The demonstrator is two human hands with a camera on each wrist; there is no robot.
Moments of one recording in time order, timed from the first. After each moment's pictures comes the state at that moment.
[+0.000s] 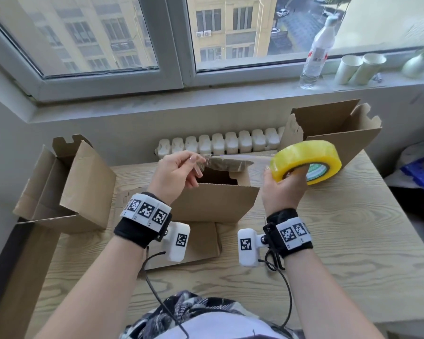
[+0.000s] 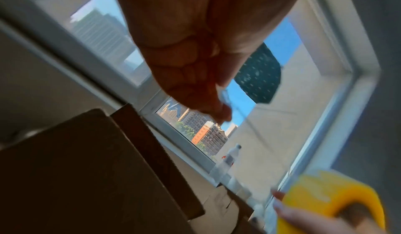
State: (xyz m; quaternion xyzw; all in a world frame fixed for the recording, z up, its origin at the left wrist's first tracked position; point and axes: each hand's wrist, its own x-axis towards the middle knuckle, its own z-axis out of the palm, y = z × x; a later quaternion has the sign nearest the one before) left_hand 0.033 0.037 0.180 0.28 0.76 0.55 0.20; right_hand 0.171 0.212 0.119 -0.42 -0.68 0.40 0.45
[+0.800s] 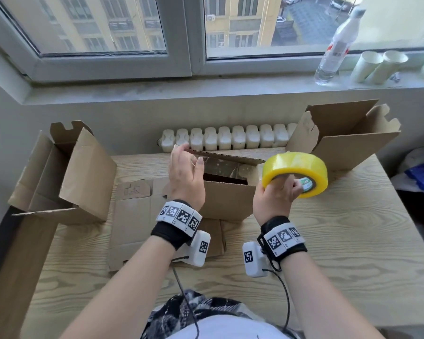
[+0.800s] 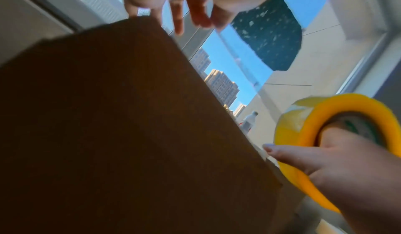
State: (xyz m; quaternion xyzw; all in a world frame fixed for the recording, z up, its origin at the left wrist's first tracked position) left_hand 0.028 0.051 0.110 0.22 0.85 0.48 -0.02; right_hand 0.146 0.192 0.069 -0.36 -0.83 0.16 0.38
